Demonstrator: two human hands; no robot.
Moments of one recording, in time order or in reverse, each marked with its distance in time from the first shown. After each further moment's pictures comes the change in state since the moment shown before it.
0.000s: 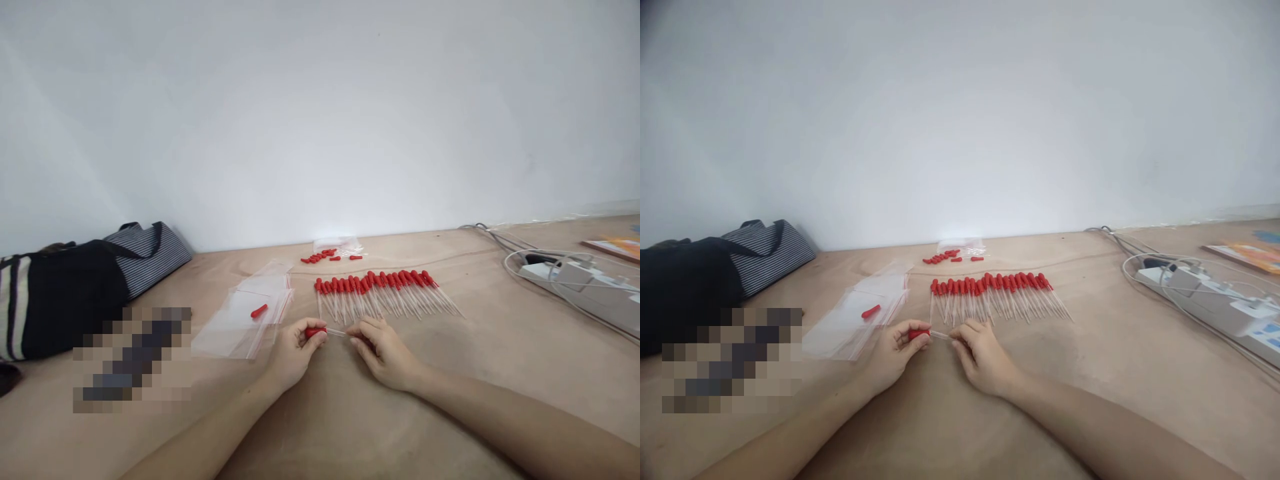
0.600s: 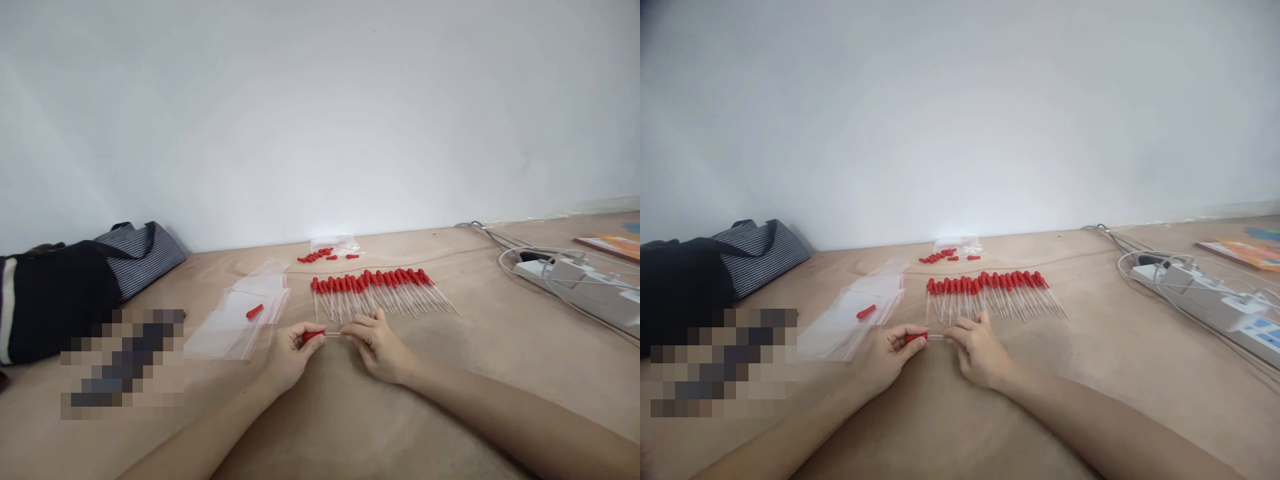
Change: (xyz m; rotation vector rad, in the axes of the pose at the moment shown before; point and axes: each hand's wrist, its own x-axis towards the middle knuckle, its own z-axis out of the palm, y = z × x) left_hand -0.002 0.003 0.002 0.009 -0.002 0.017; right_hand 0.004 0.002 -0.003 -0.166 -0.017 -0.090
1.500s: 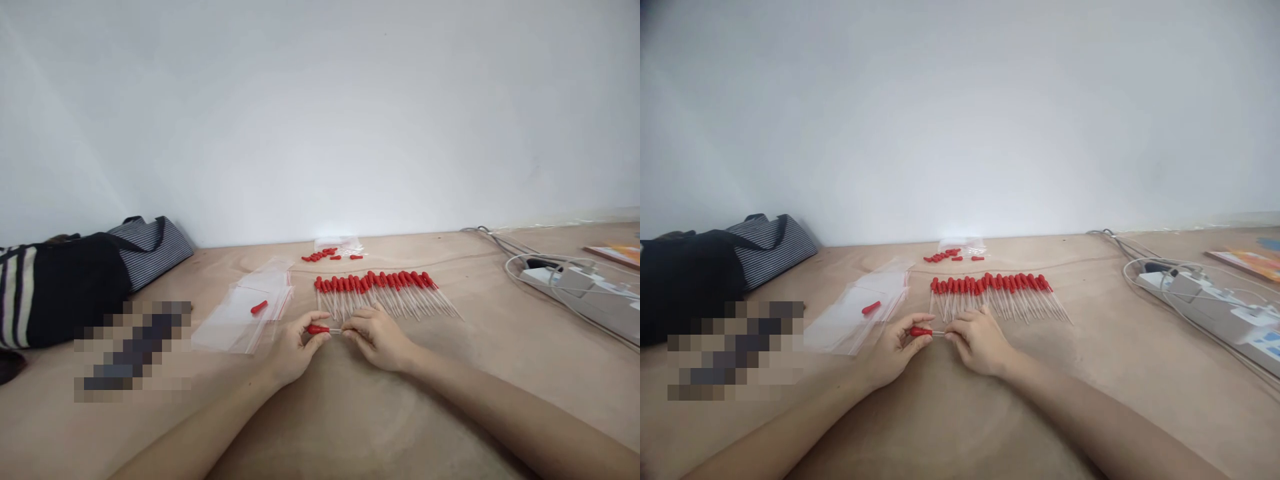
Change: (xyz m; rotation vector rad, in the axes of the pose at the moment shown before) left_hand 0.001 0.001 -0.005 0.256 -0.094 0.191; right_hand 0.013 0.001 -0.011 -0.036 -0.118 -0.007
